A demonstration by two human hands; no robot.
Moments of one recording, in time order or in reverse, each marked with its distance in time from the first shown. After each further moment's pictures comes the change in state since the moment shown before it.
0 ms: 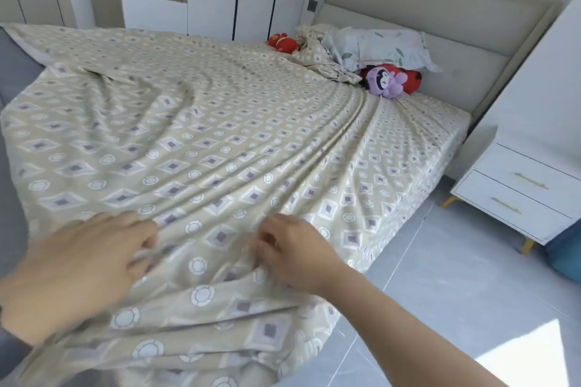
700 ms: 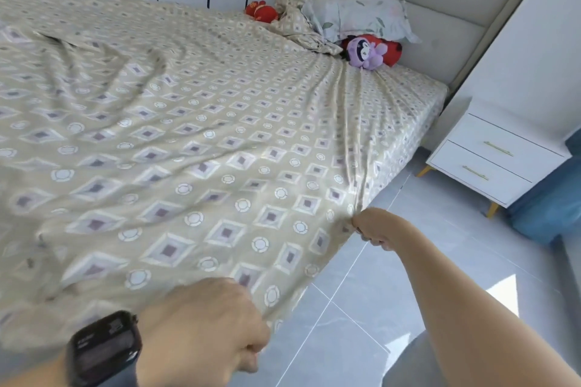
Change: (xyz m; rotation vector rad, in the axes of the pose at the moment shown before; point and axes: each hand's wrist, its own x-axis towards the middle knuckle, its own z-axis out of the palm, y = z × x) left_hand -0.047 0.169 -0.010 -0.259 -0.444 0.739; right_hand -0.066 0.140 -0.058 0.141 -0.369 1.239
